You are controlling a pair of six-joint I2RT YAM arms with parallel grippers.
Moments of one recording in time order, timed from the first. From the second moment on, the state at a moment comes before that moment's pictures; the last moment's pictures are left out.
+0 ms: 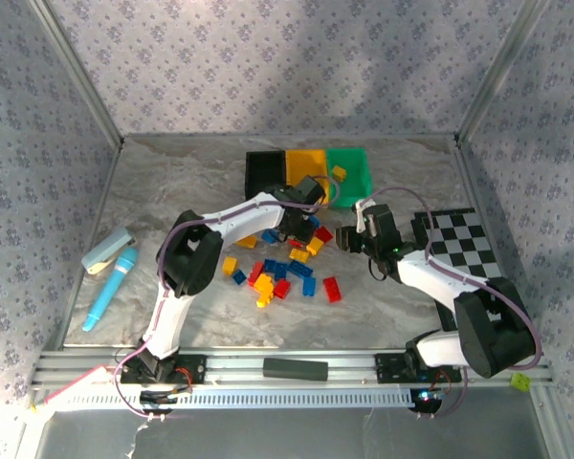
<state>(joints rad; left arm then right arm) -0.81 2.13 1.73 -0.82 -0.08 -0.33 0.41 1.33 0.62 0.02 0.01 0.22</state>
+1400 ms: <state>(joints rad) -0.85 2.14 1.93 -0.82 -0.20 -0.24 0.39 1.37 0.63 0.03 -0.01 0.23</state>
